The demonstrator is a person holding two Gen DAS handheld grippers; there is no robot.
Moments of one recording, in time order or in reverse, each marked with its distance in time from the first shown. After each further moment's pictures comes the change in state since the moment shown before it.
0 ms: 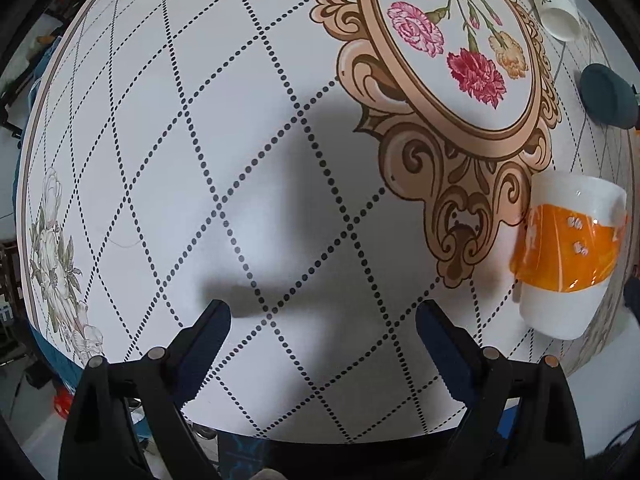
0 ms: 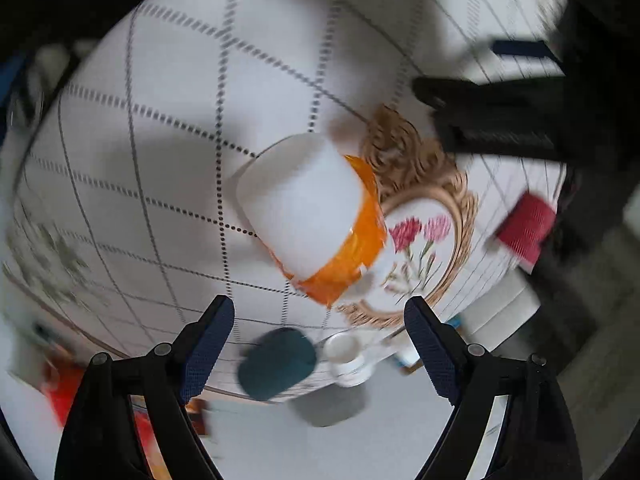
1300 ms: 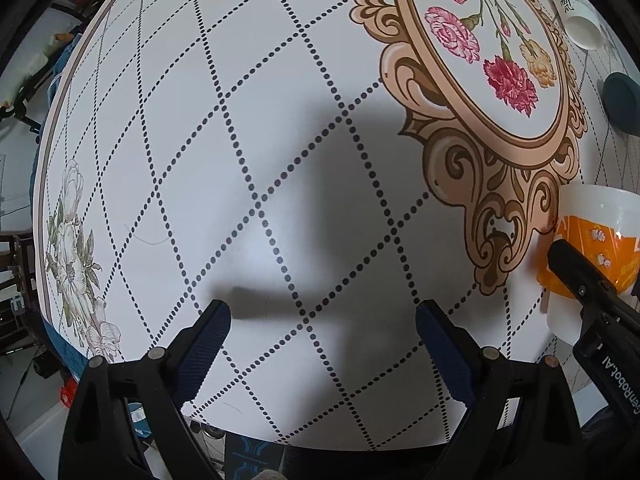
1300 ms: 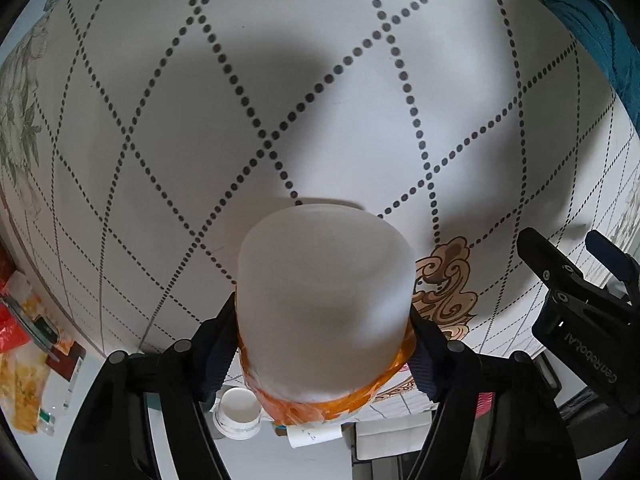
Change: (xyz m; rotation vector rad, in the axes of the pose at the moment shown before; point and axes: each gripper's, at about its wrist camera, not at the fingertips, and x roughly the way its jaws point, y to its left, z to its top) left arm 0.021 0.036 0.003 -0.038 -0.012 0.065; right arm 0.040 0.028 0.027 -0.531 -0.149 -0.110
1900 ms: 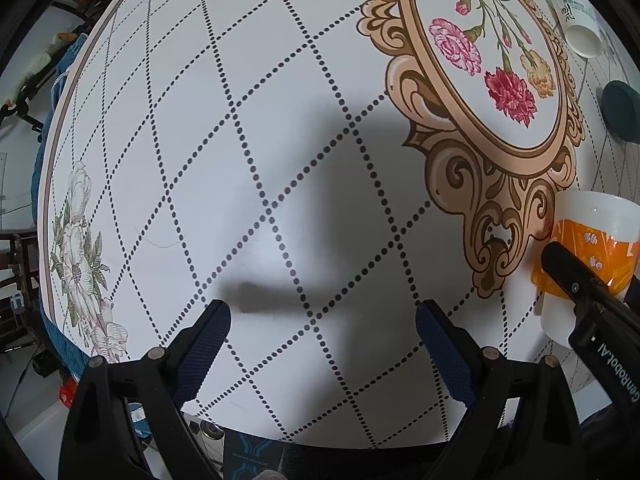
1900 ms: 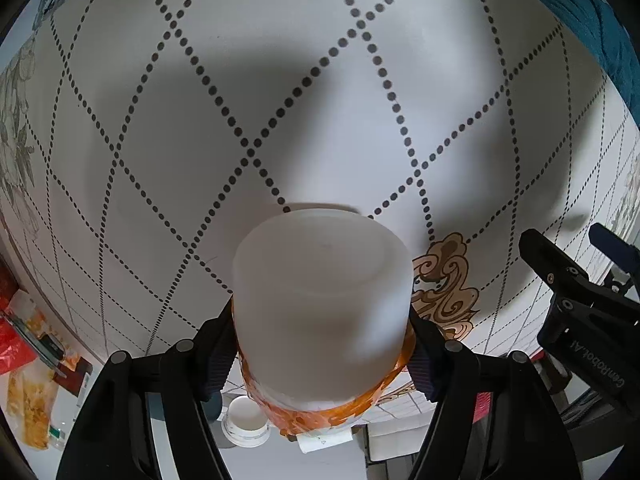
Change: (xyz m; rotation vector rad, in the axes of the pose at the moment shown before) left arm -0.015 -0.006 0.008 -0.015 -0.012 0.004; right arm -0.004 -0.019 0.007 0.076 -0.015 0.016
